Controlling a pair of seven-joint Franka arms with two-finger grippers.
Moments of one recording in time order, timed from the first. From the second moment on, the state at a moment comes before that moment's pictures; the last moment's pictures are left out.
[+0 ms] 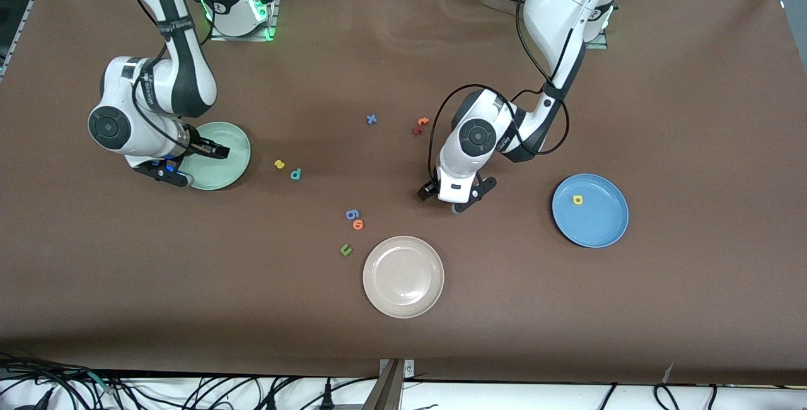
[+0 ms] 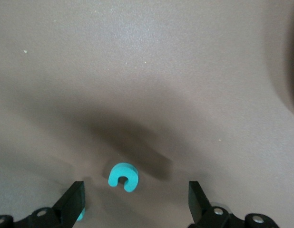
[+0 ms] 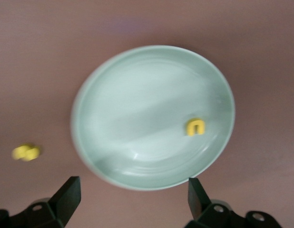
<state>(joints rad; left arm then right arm) -0.57 0.74 -0.08 -1.67 -0.17 2.44 -1.19 0.73 0.29 -0.63 -2.10 0.17 2.03 0.28</state>
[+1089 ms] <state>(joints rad) -0.57 0.75 -0.07 -1.67 -0.15 2.45 -1.19 0.79 0.42 -0.43 -2.13 0.18 2.34 1.04</state>
